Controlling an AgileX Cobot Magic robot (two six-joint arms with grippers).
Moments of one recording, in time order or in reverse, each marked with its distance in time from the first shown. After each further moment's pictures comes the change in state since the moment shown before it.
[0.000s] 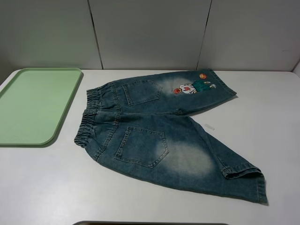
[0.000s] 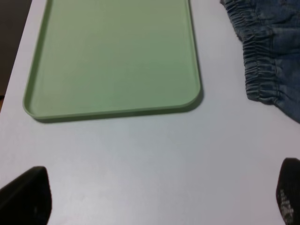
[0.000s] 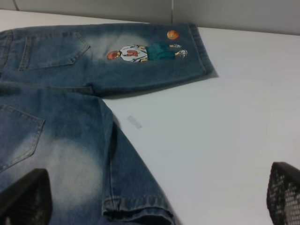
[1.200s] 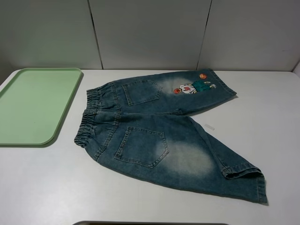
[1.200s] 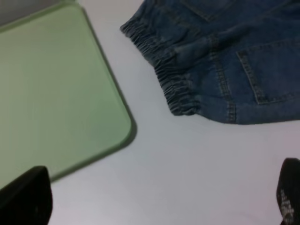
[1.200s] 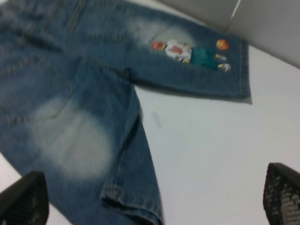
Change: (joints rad) left arm -0.148 0.187 -0.178 -0.170 0.001 0.264; right arm 0.174 0.294 -0.143 0.007 -0.002 -0.270
